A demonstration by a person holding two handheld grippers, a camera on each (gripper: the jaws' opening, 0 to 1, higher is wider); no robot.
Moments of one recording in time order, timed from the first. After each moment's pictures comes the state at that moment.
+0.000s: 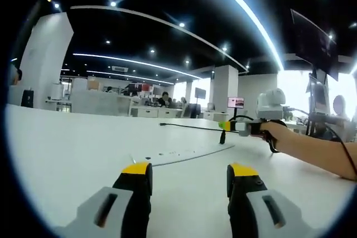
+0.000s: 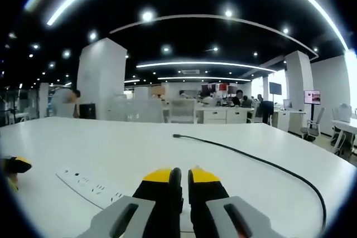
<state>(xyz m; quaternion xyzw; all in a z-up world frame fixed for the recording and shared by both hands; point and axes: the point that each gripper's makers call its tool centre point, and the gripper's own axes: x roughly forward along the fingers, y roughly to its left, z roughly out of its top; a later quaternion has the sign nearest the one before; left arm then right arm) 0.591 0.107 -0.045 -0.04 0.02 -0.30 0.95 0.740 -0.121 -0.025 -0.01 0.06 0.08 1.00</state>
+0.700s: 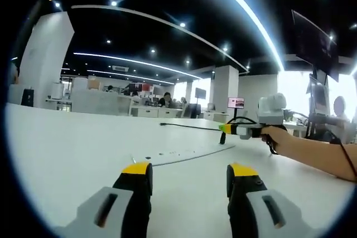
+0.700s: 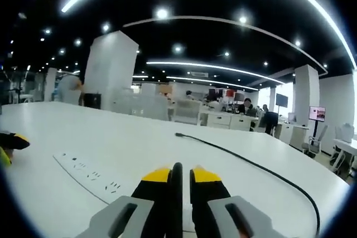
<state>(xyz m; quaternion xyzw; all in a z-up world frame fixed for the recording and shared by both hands) 0.589 0.104 -0.045 -0.05 0.02 -0.30 0.95 0.732 -0.119 -0.032 -0.08 0.05 0.10 0.99</state>
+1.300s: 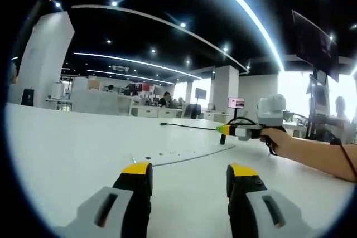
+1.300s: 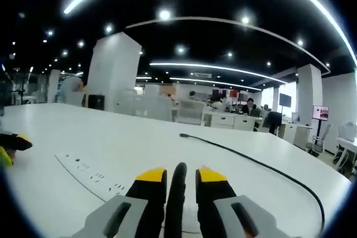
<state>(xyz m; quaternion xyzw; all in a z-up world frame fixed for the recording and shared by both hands) 0.591 0.106 -0.043 -0.05 0.02 -0.30 0.95 0.728 -0.108 -0.035 -0.07 0.05 0.11 0.99</state>
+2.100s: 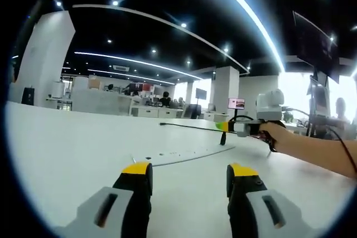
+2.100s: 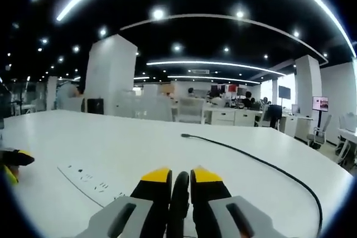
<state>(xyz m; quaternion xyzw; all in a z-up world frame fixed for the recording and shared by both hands) 0.588 0.105 -0.043 -0.05 0.02 -0.30 0.95 0.729 -0.111 -0.030 -0.05 0.07 0.11 0.99</state>
